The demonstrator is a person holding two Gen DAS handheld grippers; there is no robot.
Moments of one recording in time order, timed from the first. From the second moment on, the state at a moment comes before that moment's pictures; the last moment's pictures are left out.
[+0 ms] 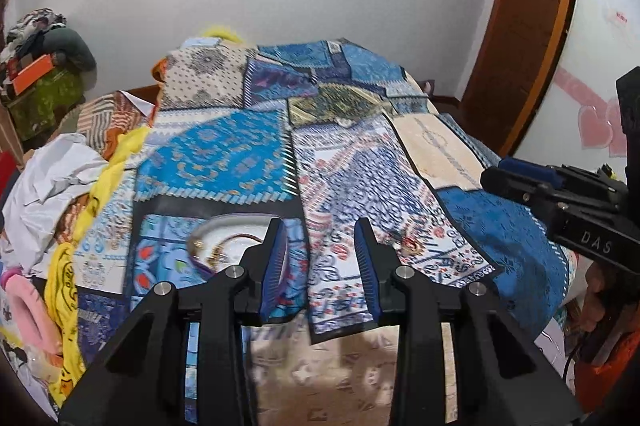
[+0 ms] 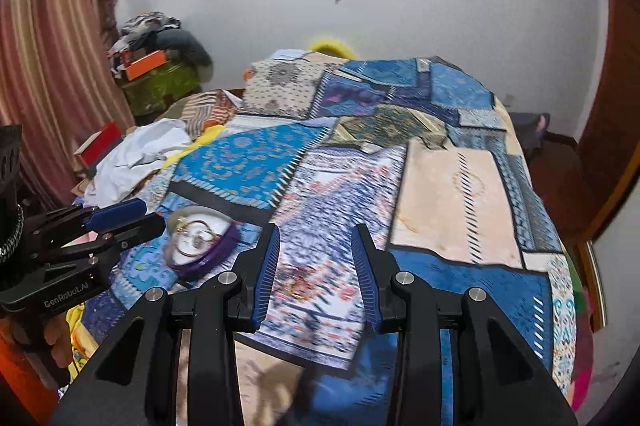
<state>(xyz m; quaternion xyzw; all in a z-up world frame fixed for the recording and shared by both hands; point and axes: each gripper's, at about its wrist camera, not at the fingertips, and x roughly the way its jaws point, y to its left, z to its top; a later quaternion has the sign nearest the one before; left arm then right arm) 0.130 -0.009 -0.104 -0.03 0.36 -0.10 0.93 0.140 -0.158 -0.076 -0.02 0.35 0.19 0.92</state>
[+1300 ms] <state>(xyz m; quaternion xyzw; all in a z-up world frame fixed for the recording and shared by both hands) 0.190 -0.098 -0.167 0.05 0.43 -0.15 0.89 0.167 -0.204 -0.138 0.02 0.42 0.20 0.88</state>
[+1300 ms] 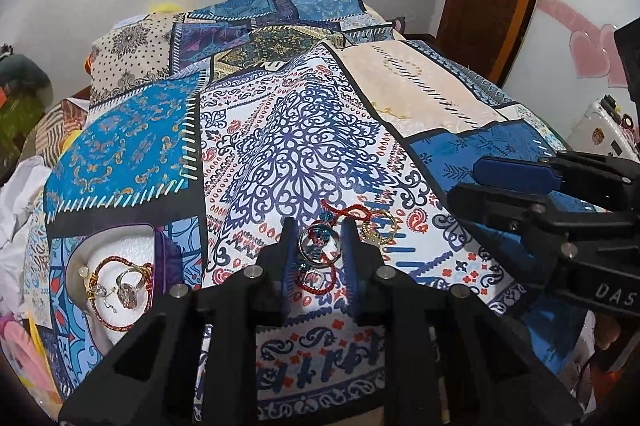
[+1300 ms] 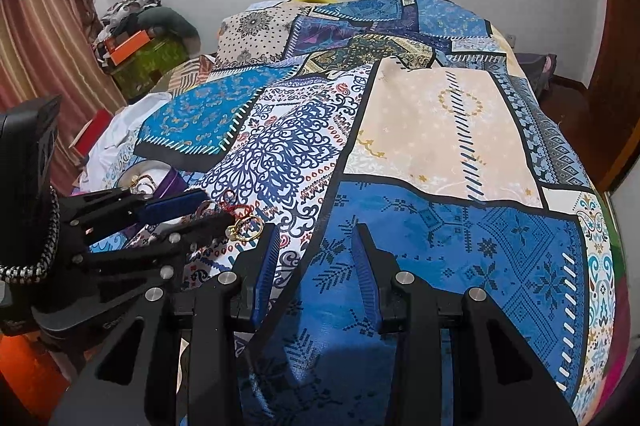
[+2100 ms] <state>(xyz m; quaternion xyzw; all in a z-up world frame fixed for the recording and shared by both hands) 0.164 -0.040 -0.145 -0.02 0.39 -0.13 0.91 0.177 -0.149 -0.154 -0.05 0.44 0.24 0.86</state>
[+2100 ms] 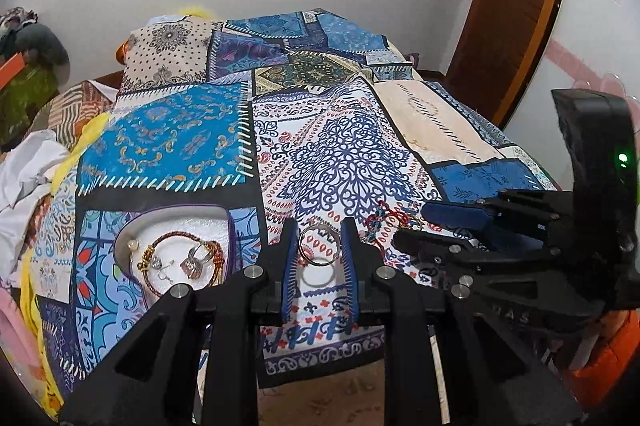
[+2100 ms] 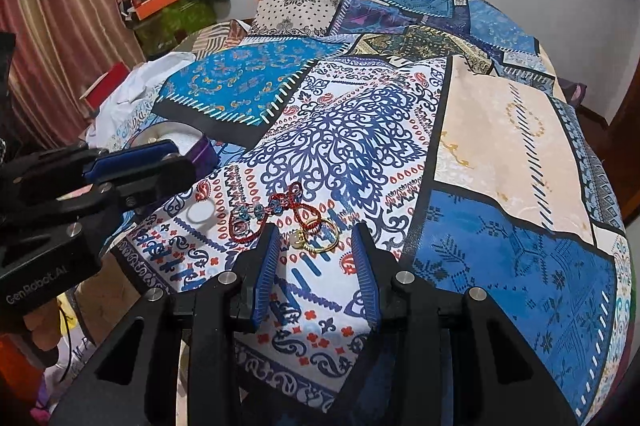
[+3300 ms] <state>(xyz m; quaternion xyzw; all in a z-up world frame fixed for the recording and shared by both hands) 0.101 0.027 -0.089 -0.06 0.31 -0.09 0.94 0.129 -0.109 -0.059 -0.03 0.33 0.25 0.91</state>
